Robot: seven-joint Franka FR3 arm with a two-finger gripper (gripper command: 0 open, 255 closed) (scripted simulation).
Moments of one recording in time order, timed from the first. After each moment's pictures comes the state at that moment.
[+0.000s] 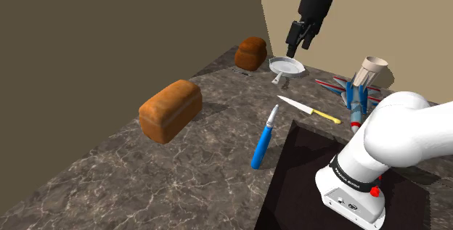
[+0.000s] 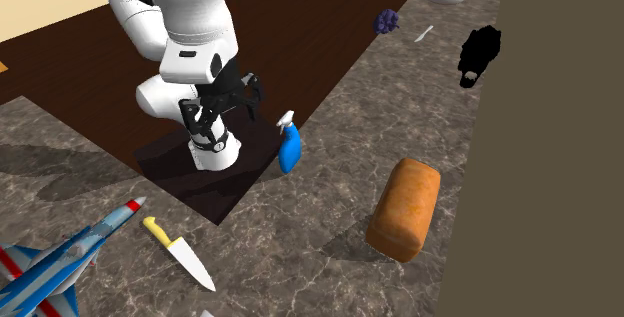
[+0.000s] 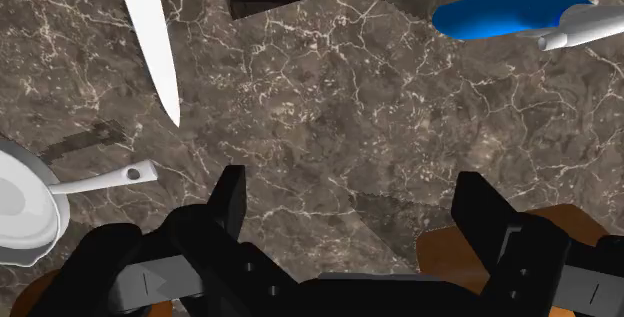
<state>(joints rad) 0.00 -0.81 -0.01 -2.45 -0.03 1.66 0.00</state>
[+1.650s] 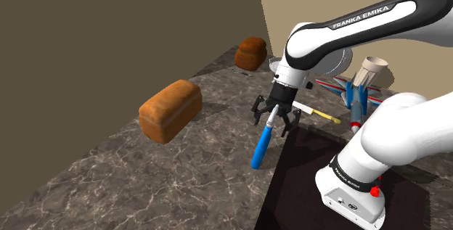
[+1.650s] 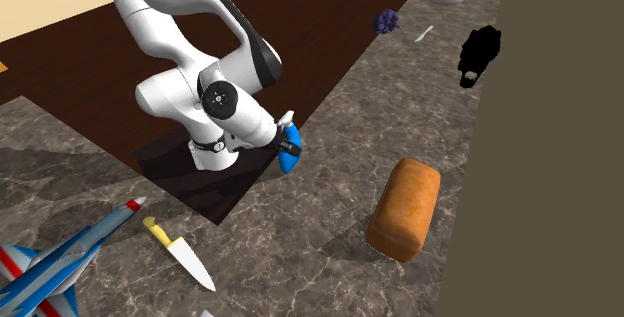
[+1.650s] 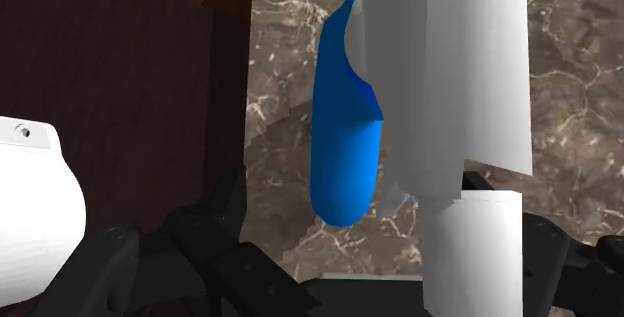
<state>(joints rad) -0.06 -0.66 0.22 -2.95 0.69 2.07 0.95</state>
